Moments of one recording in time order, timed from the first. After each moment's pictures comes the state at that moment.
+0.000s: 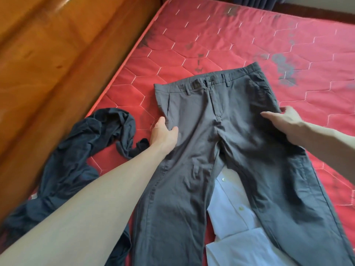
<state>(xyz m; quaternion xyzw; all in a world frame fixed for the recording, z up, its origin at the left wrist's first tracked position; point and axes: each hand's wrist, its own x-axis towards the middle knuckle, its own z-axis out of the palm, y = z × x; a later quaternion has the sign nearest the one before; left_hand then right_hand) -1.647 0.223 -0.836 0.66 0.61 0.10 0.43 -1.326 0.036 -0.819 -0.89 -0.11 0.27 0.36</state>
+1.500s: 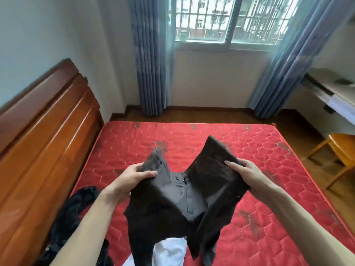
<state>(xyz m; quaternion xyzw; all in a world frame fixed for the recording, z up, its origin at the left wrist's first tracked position) -1.721 -0.079 -0.225 0.64 0.26 -0.02 0.73 -1.529 -0.397 -0.190 -0.74 -0.09 0.31 0.59</state>
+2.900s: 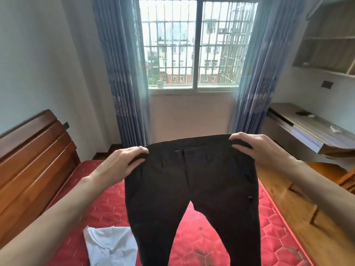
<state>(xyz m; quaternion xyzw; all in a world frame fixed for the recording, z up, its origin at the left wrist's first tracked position) -1.541 -0.328 -0.057 0.95 -0.06 0.26 0.15 -1.294 -0.721 -0.014 -0.81 -0.53 -0.14 0.20</state>
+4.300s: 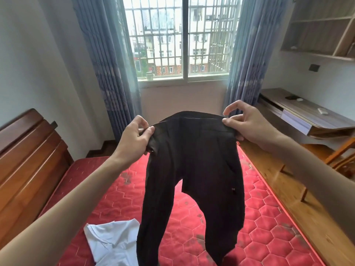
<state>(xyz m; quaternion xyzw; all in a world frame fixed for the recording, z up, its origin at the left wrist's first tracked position) -1.498 -0.386 -0.024 0.80 0.11 0.26 0.53 -1.342 -0.690 0.020 -0.76 -0.35 0.07 0.55</state>
